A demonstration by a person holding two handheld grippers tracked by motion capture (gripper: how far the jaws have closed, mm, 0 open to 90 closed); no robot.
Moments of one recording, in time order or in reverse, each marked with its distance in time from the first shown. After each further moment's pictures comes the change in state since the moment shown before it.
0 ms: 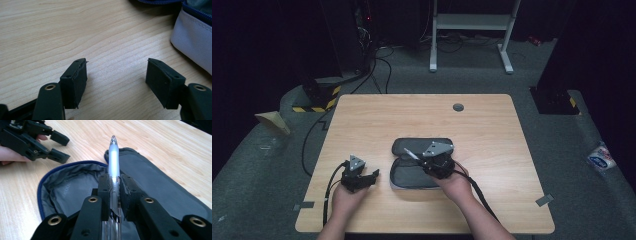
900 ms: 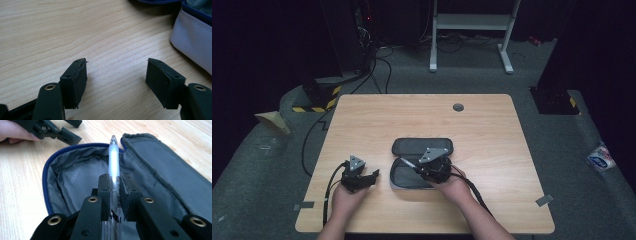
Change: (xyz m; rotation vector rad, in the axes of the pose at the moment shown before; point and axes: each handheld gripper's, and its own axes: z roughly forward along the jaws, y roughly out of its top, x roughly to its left) left arm 0.000 0.000 0.000 -0.001 0.001 0.000; right arm 0.003 -0.015 0.018 0.066 0.090 -0.062
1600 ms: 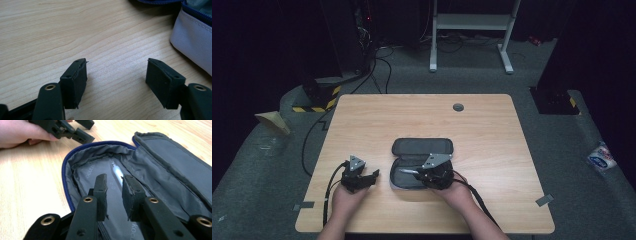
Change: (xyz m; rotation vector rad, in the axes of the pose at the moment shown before) left arm 0.000 0.000 0.000 -0.001 0.000 0.000; right arm 0.009 -0.014 -0.009 -0.049 0.043 0.031
